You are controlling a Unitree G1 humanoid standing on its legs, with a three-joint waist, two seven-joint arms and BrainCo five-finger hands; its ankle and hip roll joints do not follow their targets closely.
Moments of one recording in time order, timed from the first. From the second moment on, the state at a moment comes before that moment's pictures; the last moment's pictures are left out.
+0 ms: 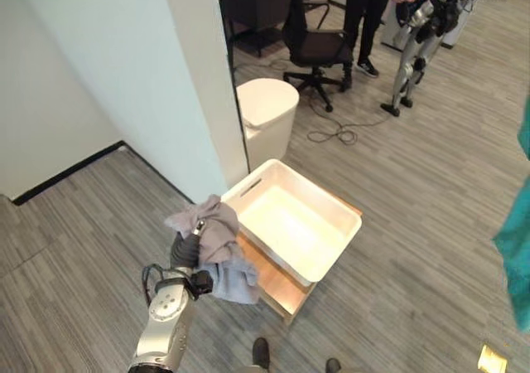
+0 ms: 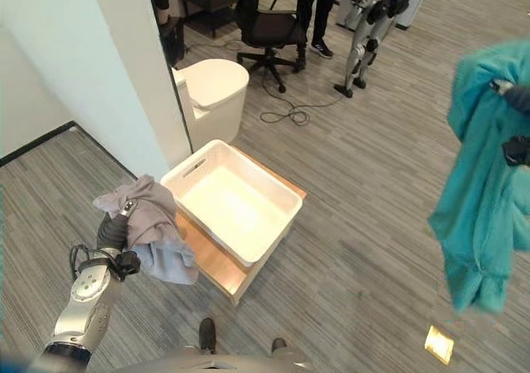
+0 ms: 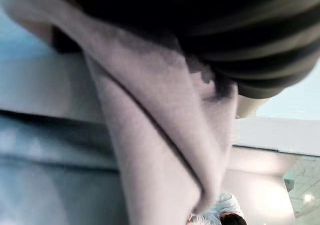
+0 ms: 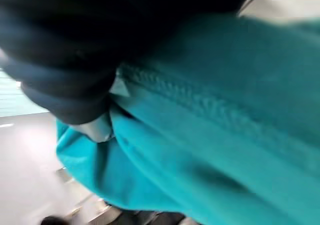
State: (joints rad) left arm 0.08 0.40 -0.03 0.18 -0.43 -0.17 0.14; right arm -0.58 -1.26 0.10 0.47 0.30 -0.10 -0.04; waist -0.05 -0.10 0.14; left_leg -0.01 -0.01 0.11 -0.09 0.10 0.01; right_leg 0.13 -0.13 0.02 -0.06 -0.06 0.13
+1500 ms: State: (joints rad) left arm 0.08 0.42 0.01 0.30 -0.50 -0.19 0.19; right arm -1.56 -0.91 0.95 0.49 0.03 -0.10 0.04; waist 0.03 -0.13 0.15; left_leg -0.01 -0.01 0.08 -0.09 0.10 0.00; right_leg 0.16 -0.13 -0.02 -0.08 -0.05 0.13
